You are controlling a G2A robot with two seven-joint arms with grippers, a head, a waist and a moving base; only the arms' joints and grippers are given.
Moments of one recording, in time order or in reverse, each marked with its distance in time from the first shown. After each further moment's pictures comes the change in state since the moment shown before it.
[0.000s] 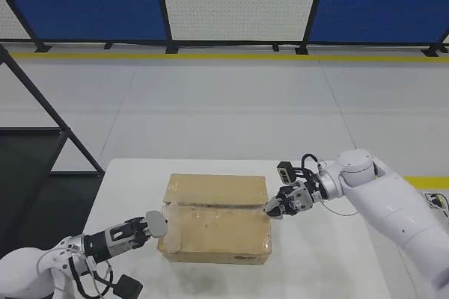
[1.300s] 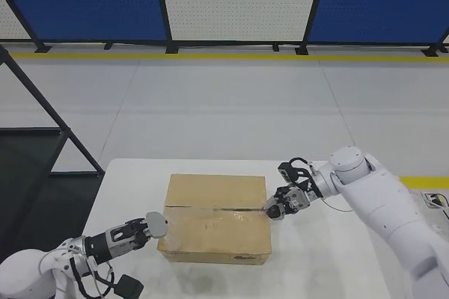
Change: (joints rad) left arm 0.006 -0.011 -0.008 0.010 0.000 -0.002 -0.002; right arm 0.016 -0.119 0.041 0.197 -0.227 -0.032 -0.020
